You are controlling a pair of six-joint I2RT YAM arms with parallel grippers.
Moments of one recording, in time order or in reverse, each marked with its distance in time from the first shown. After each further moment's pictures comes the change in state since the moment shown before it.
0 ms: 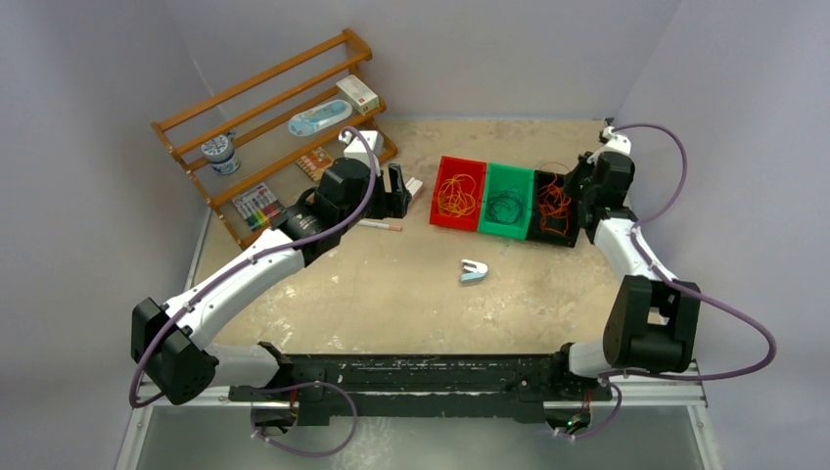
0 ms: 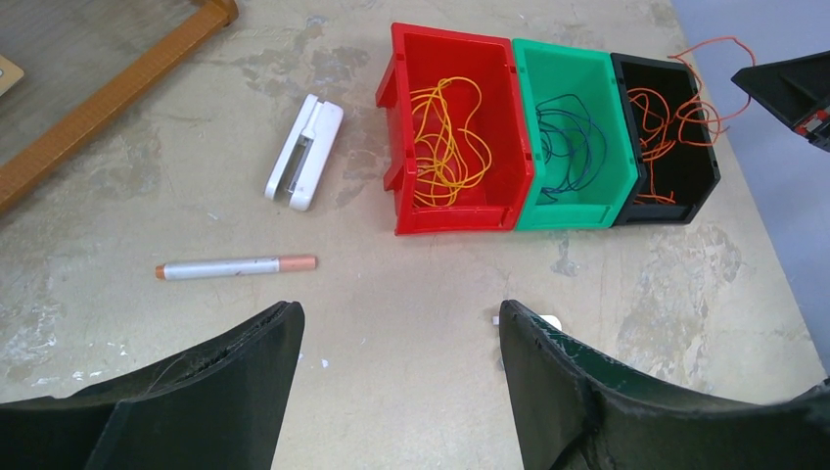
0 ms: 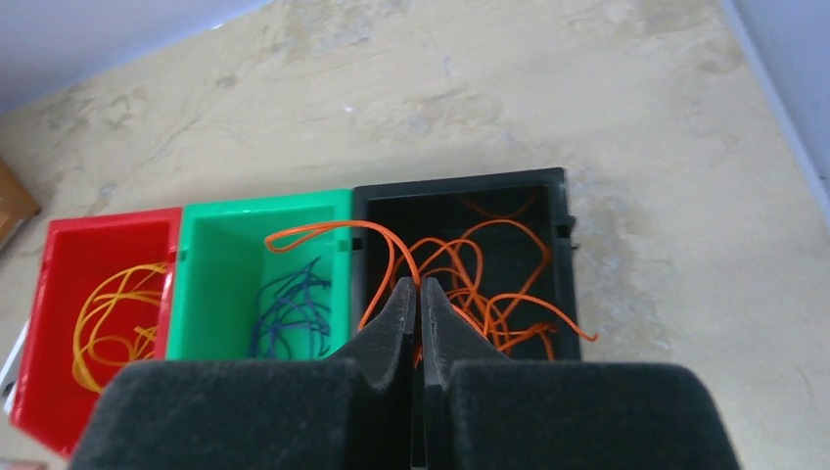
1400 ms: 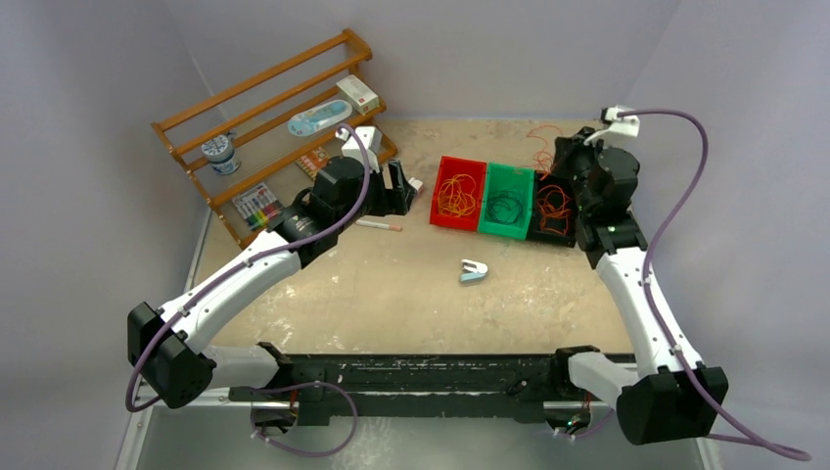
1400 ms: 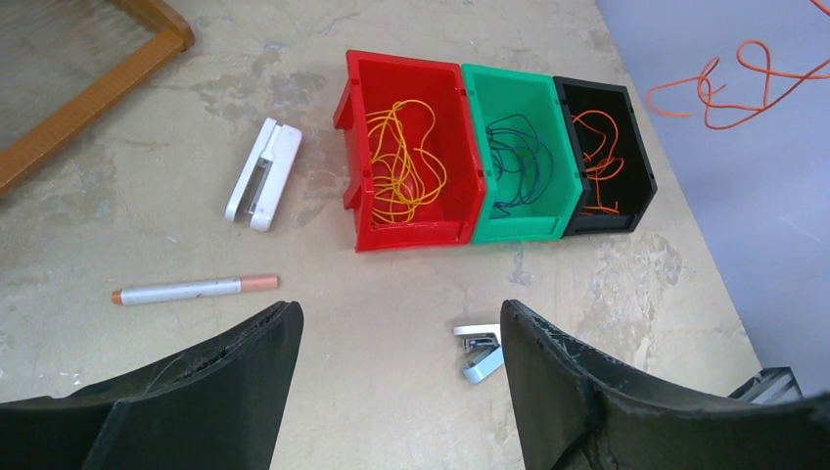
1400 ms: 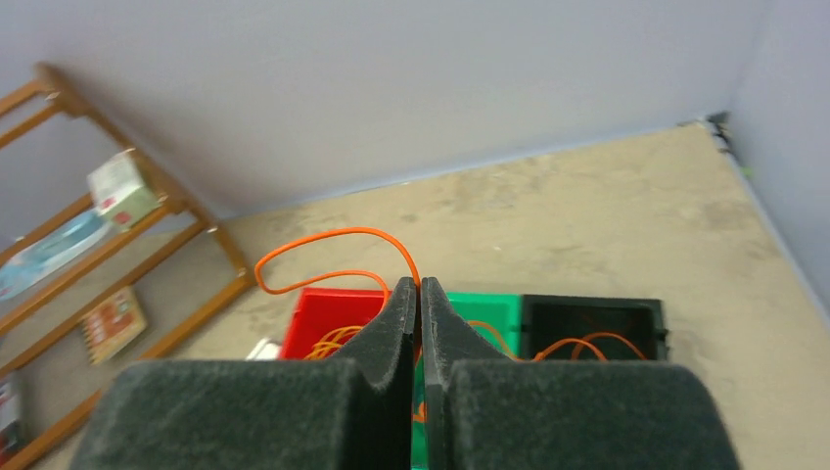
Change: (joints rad) left arm 0.000 -0.020 0.000 0.051 0.056 -0.026; right arm 0.281 -0.339 0.096 -0.046 0.130 0.021
